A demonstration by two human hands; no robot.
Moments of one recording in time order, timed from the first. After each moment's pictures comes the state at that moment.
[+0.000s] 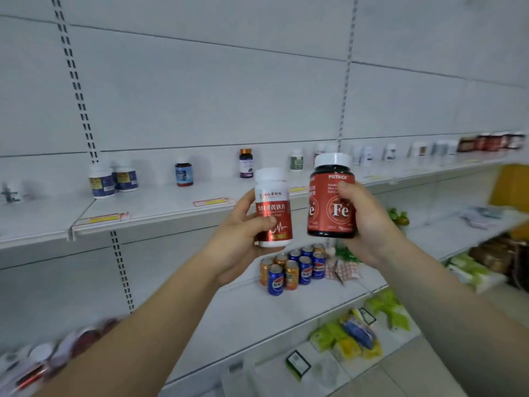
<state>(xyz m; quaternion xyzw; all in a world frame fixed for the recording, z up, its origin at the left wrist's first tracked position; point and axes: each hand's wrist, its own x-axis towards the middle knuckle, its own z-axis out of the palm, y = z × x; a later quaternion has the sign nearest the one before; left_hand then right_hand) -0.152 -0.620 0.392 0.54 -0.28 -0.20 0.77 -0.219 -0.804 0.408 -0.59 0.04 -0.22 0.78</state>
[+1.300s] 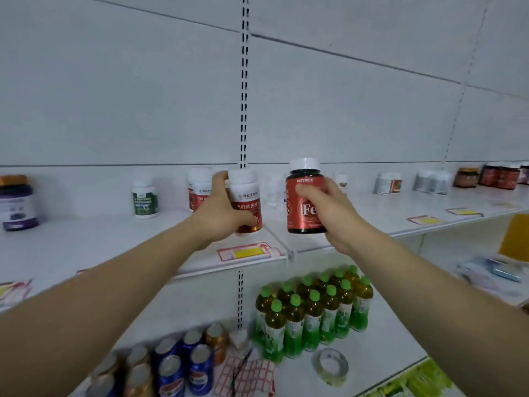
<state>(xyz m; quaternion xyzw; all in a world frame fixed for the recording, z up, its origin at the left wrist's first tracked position) 0.123 -1.143 0.423 0.79 -0.25 0.03 0.57 0.051 -1.329 0.433 -0.70 0.04 -0.22 0.68</state>
